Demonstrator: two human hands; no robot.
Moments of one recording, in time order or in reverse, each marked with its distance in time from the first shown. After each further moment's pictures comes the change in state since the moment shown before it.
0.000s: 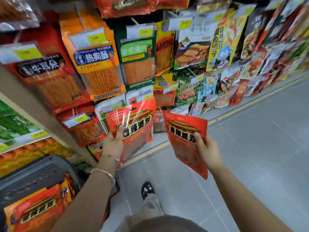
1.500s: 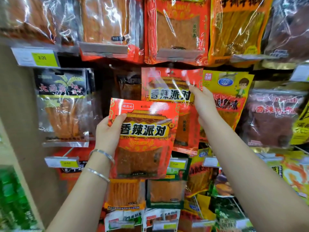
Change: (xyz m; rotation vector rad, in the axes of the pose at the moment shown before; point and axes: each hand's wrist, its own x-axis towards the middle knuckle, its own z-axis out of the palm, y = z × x) left_hand 0.130 0.318 -0.052 -0.589 0.331 0.633; right_hand 0.292 -0.447 0.059 0.511 -0.306 -0.645
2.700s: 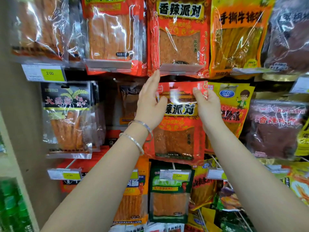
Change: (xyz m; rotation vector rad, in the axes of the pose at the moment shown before) left_hand 0.030 0.068 0.095 0.398 -0.287 0.639; right_hand -0.001 -0.019 0.003 -0.103 0.127 -0.251
